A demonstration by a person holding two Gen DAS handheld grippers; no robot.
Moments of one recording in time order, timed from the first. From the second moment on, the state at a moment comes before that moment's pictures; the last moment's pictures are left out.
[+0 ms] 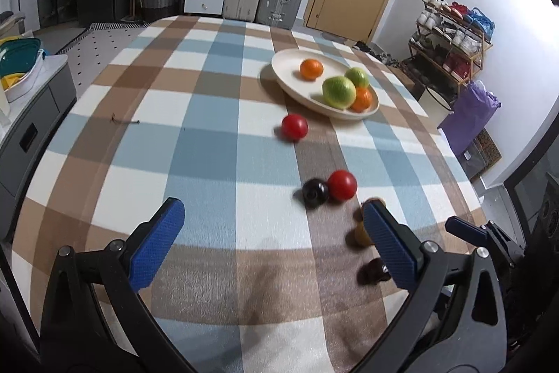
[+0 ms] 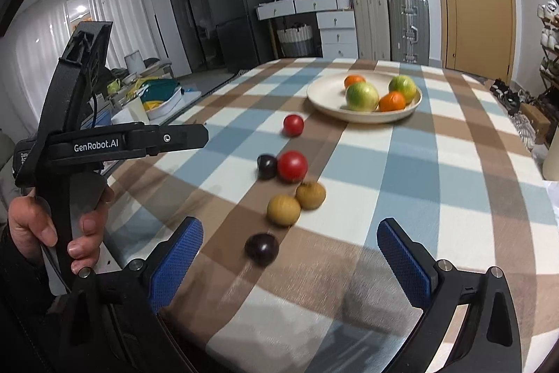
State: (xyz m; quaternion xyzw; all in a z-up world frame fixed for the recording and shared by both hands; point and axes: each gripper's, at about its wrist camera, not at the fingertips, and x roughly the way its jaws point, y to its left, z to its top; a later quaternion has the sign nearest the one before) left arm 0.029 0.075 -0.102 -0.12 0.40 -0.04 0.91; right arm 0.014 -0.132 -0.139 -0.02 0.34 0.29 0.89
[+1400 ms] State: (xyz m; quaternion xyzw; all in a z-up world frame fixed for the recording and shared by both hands) left arm 0.036 0.094 -0.122 -0.12 0.42 -0.04 0.90; right arm 0.018 -0.110 -0.167 -0.03 0.39 0.33 0.86
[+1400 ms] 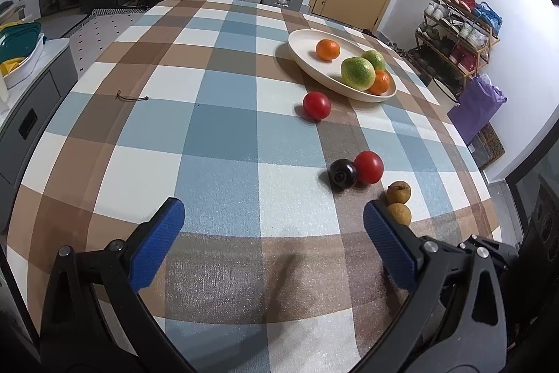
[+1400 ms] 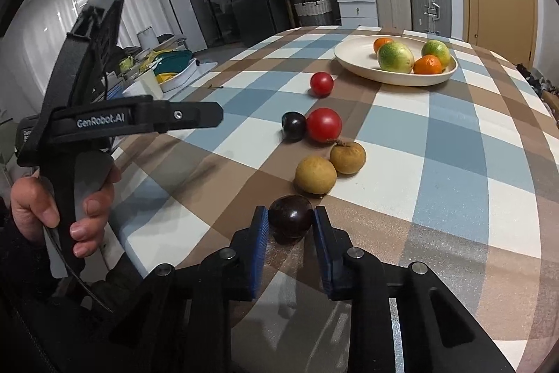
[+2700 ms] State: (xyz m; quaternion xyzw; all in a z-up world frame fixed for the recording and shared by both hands) left arm 0.115 0.033 -0.143 -0.03 0.47 -0.17 0.87; right arm 0.039 -0.165 -0.173 0.07 0.37 0.33 0.86
